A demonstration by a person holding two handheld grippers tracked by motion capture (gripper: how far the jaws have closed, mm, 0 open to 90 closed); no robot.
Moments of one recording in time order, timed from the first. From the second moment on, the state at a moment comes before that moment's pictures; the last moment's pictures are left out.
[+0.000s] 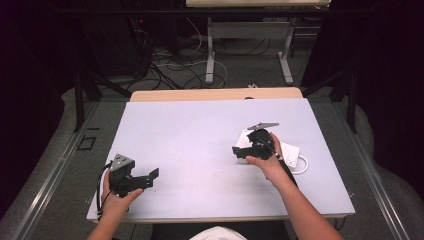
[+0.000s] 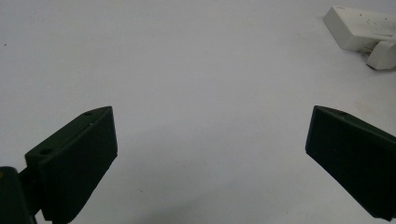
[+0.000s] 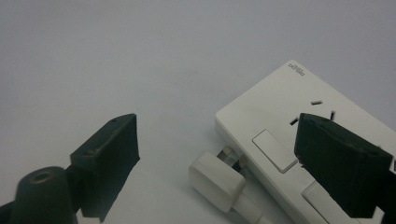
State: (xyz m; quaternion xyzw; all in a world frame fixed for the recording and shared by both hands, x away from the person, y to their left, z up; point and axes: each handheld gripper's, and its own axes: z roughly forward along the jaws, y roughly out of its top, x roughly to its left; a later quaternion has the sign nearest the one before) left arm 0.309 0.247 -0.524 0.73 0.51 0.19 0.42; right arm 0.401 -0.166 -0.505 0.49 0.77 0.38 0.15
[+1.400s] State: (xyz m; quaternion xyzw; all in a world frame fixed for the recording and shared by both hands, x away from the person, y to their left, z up) left arm 0.310 0.244 -0.526 0.73 0.51 0.19 0.42; right arm 0.351 -0.218 -0.496 0.46 0.79 0.38 0.15
